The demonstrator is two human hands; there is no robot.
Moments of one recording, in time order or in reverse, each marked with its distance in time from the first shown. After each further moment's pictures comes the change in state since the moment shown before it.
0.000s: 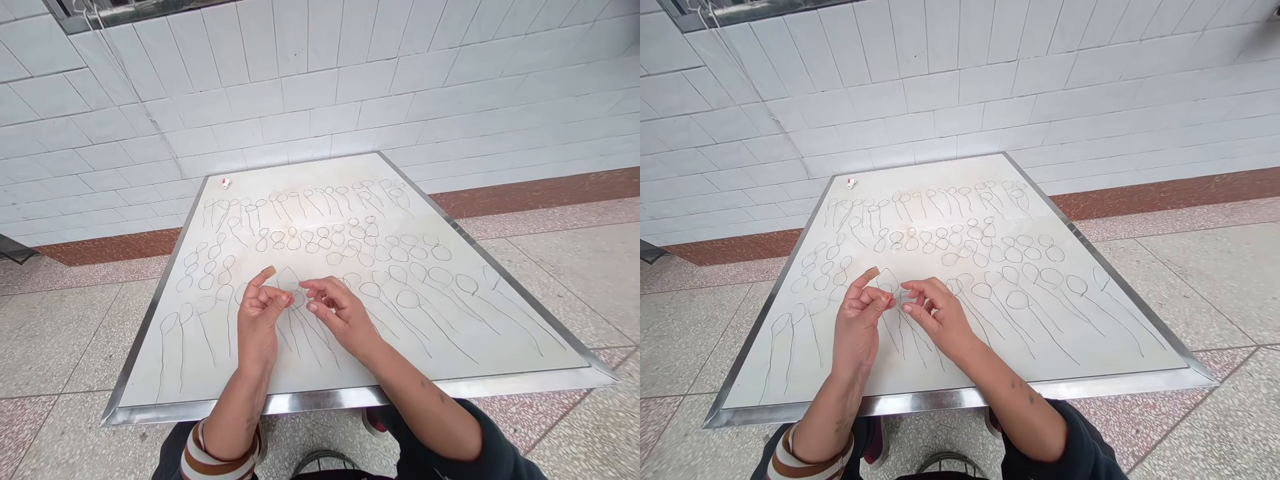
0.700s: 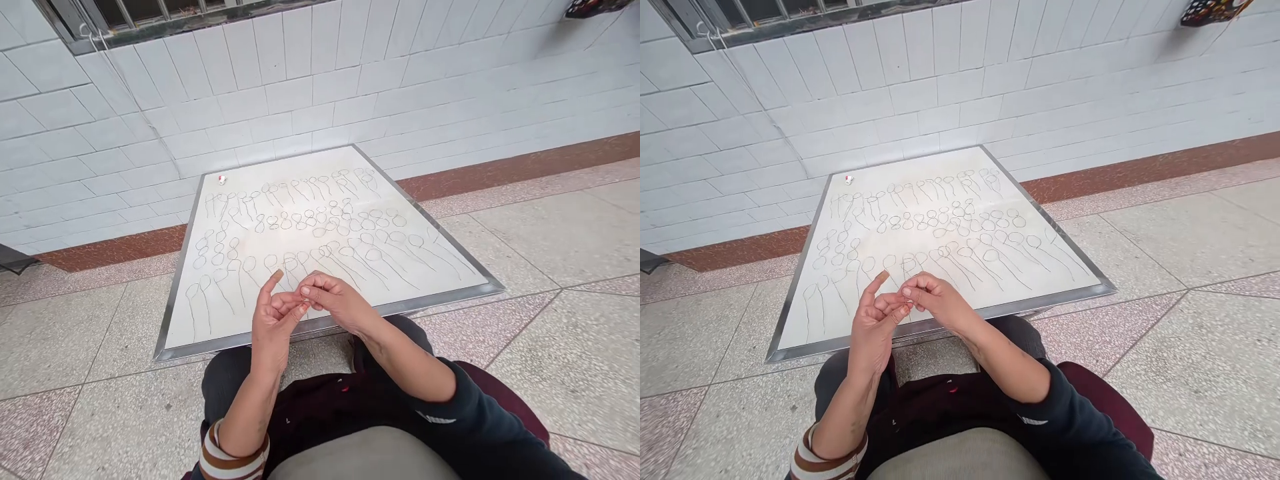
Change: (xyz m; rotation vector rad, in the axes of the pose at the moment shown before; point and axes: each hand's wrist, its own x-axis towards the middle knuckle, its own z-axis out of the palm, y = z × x) left_hand -0.114 0.033 -0.011 -0.045 -0.182 -0.087; right_hand -0.064 -0.068 0.015 0.494 -0.133 0.313
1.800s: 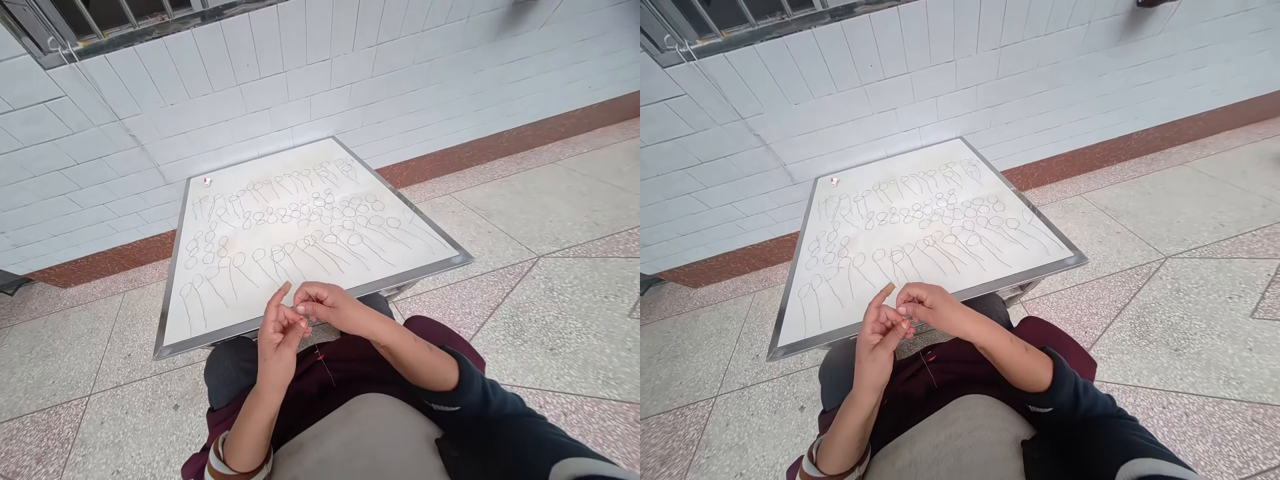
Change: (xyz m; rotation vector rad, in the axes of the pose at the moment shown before) left_hand -0.047 -0.013 0.003 0.274 -0.121 0.006; right_hand -0.048 -0.014 -0.002 -0.220 -0.188 -0.018
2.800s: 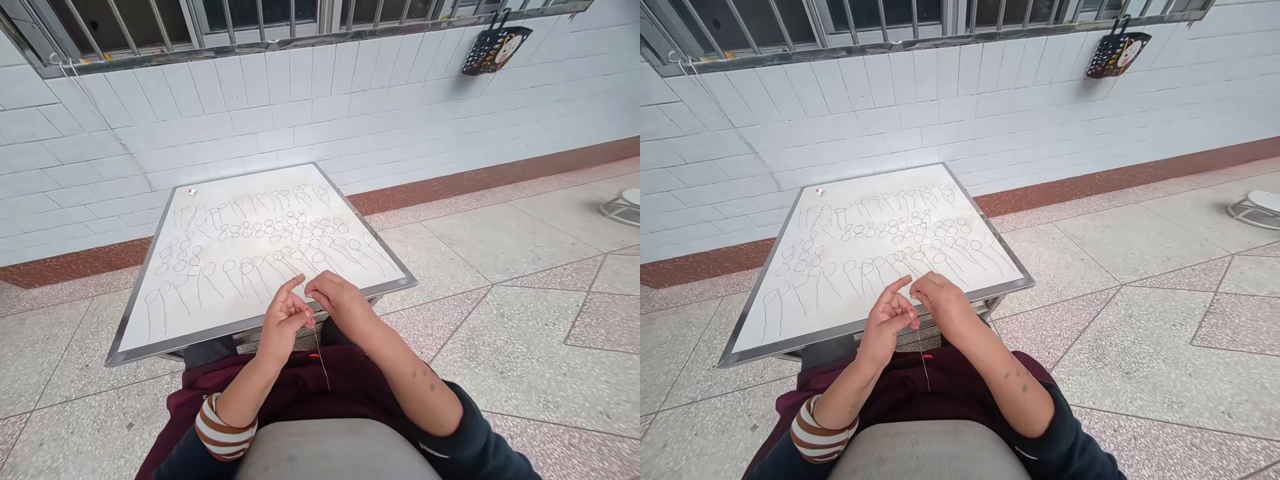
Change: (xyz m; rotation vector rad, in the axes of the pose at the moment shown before) left_hand 0.033 0.001 0.095 -0.142 -0.200 -0.027; right_hand -0.062 -0.024 -0.076 -0.945 0.408 -0.303
